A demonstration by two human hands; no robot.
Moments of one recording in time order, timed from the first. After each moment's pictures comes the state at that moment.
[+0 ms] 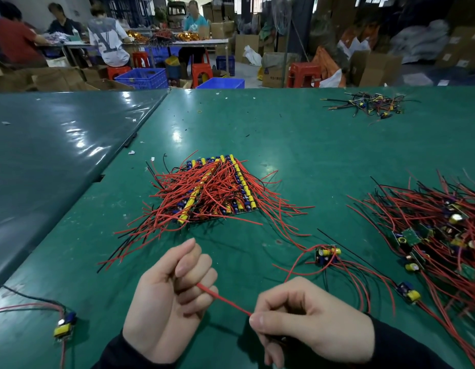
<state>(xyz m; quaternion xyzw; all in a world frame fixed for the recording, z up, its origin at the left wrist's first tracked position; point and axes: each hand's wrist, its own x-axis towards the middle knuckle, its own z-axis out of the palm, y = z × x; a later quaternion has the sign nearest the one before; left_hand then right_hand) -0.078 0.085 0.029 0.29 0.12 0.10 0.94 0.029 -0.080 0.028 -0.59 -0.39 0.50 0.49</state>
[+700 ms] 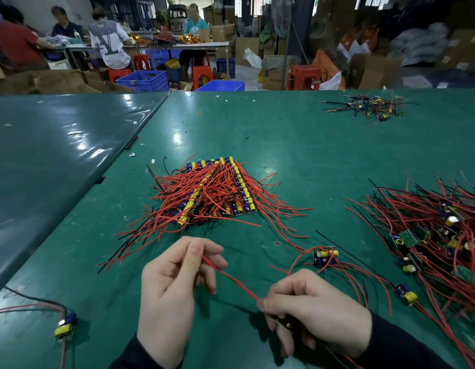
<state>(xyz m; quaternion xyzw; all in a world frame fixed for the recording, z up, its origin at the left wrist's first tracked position) -0.067 0.073 0.007 0.62 0.16 0.37 0.67 0.034 -0.079 0.028 -0.70 -0.31 0.46 0.44</state>
